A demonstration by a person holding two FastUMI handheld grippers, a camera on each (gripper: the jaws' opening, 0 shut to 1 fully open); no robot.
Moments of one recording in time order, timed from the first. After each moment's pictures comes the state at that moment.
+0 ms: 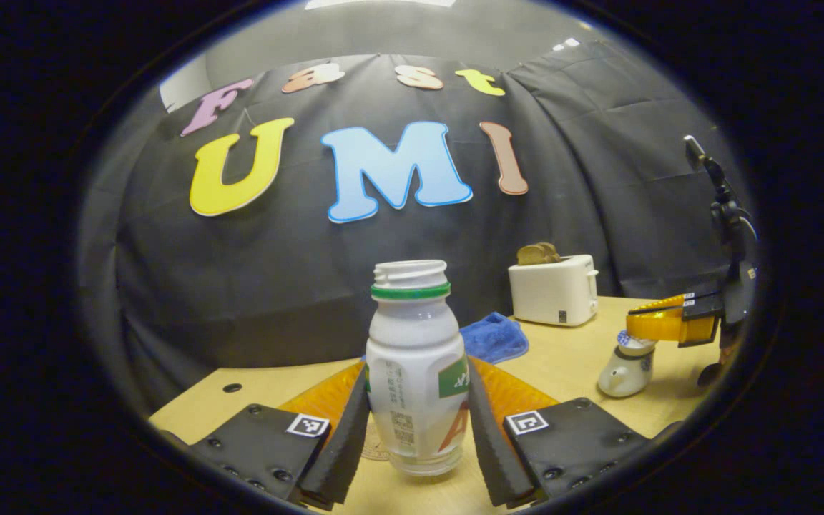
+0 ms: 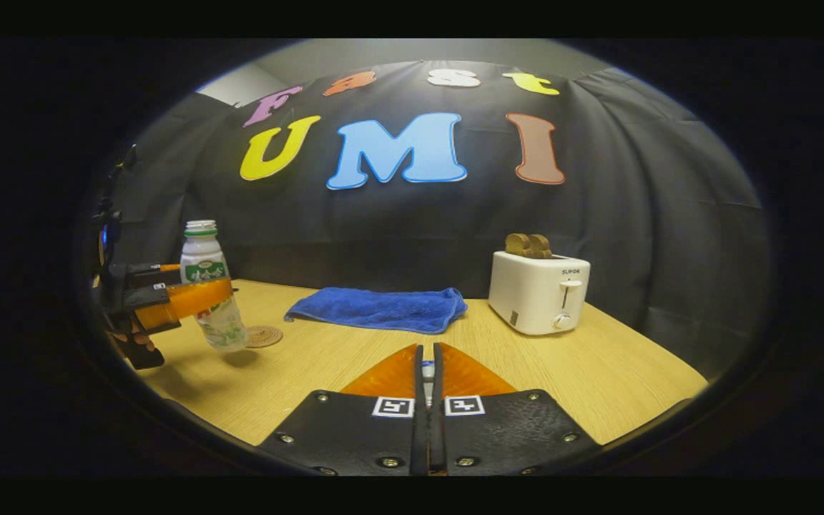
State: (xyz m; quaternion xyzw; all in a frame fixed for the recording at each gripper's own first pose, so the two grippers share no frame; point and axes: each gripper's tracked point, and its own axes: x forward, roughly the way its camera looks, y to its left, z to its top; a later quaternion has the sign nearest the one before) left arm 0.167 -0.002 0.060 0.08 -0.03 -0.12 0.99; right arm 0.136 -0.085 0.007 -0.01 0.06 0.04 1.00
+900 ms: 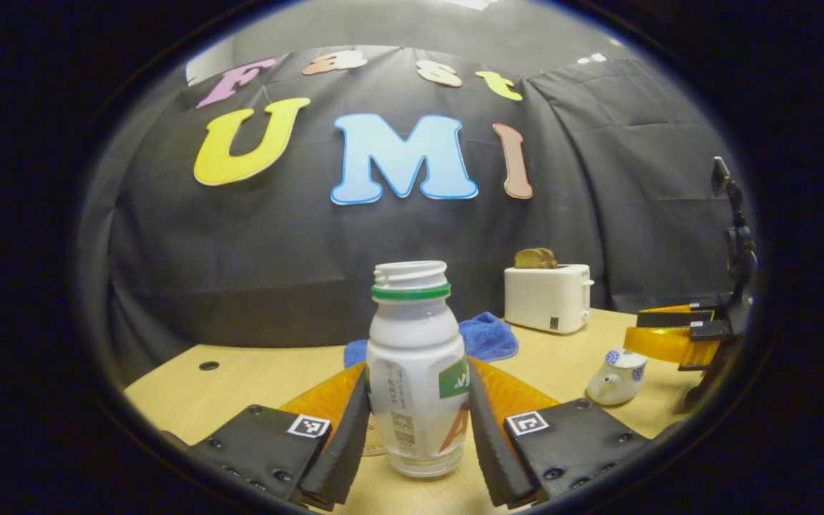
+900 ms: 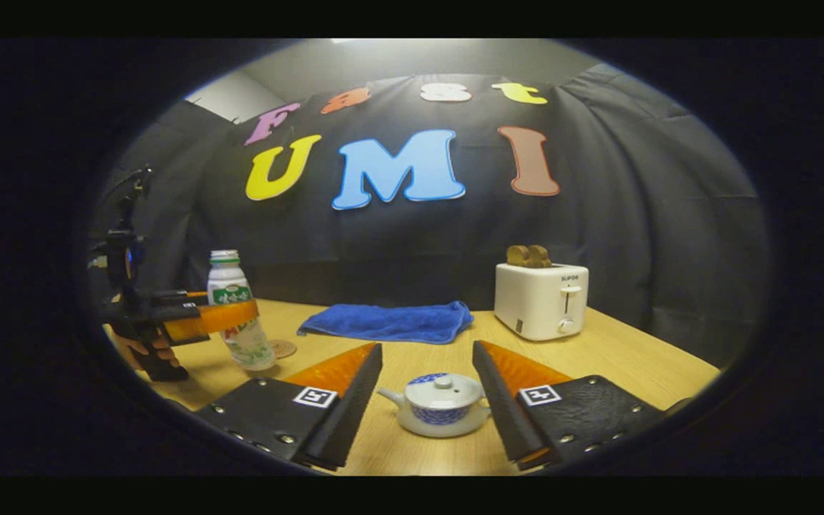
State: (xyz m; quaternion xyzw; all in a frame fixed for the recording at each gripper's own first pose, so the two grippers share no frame) left arm 0.186 -0.005 0.025 0.02 0.01 -0.14 0.99; right arm 0.111 -0.073 0.032 0.00 -0.01 0.05 1.00
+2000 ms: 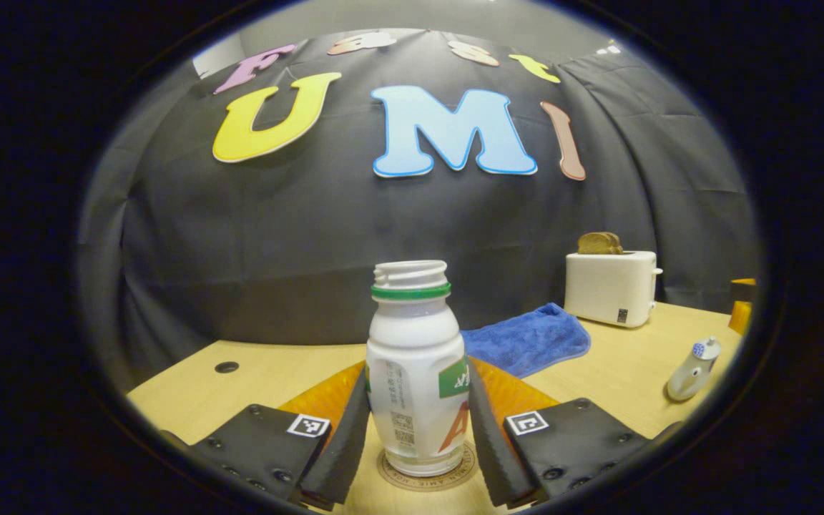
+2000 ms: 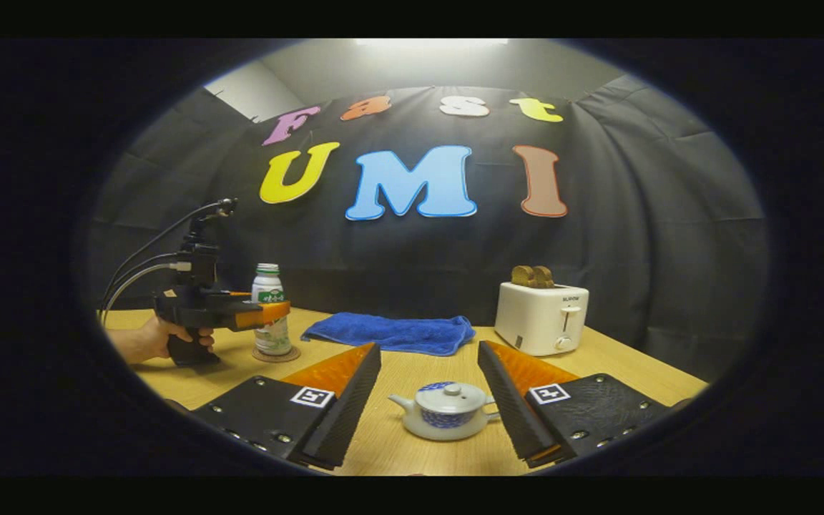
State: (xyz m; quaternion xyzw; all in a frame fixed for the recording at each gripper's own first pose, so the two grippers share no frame) left arm 0.276 0.048 0.008 0.02 0.03 -0.08 1.00; right arm 0.105 -0.065 0.038 -0.03 -0.02 0.06 1.00
